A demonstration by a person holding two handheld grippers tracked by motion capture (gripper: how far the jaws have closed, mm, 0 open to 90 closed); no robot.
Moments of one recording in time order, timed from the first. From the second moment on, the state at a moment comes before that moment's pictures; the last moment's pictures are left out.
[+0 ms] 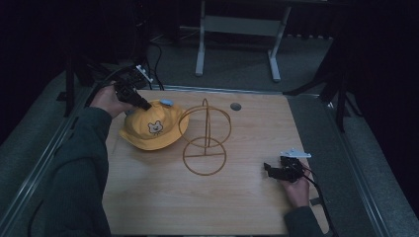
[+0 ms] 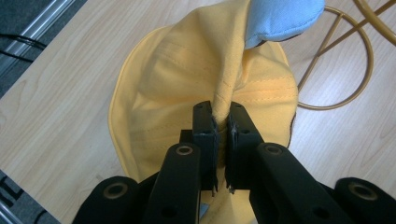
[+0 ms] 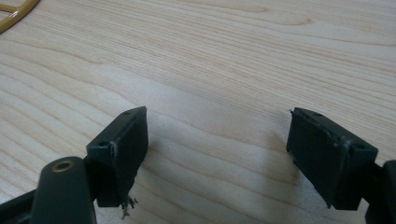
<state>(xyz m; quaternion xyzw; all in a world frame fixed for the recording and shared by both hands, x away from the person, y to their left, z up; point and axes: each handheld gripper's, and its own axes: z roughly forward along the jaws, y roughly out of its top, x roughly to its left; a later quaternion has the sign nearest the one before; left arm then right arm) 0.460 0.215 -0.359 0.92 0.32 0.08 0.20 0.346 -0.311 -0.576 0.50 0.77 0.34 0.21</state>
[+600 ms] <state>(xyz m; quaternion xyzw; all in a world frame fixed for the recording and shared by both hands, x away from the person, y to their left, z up) 0.445 0.219 -0.345 0.93 0.30 0.09 0.20 0.346 -0.311 -0.577 0.49 0.77 0.34 0.22</state>
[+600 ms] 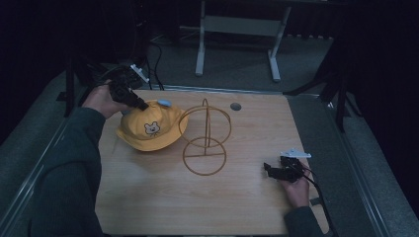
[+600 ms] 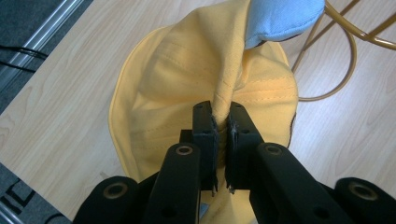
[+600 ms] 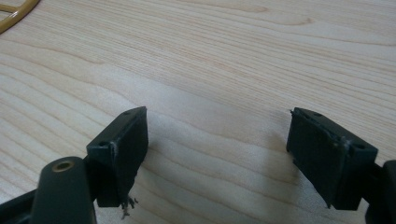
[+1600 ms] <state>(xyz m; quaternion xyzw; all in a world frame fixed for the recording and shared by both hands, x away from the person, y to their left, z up) 0.428 0.237 -0.326 0.92 0.29 0.09 0.23 0.346 -0.311 -0.577 0.49 0.77 0.34 0.22</state>
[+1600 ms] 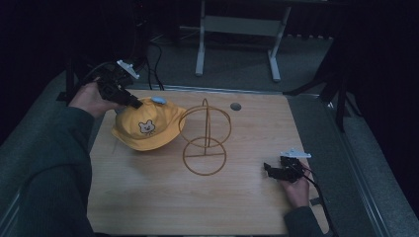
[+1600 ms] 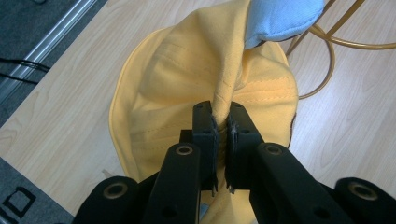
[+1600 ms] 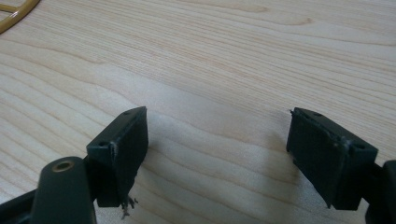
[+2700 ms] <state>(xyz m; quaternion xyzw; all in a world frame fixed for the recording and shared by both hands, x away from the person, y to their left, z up) 0.417 0.253 -0.309 0.92 0.29 0.10 0.25 0.346 -0.311 -0.577 0.50 0.77 0.34 0.22</state>
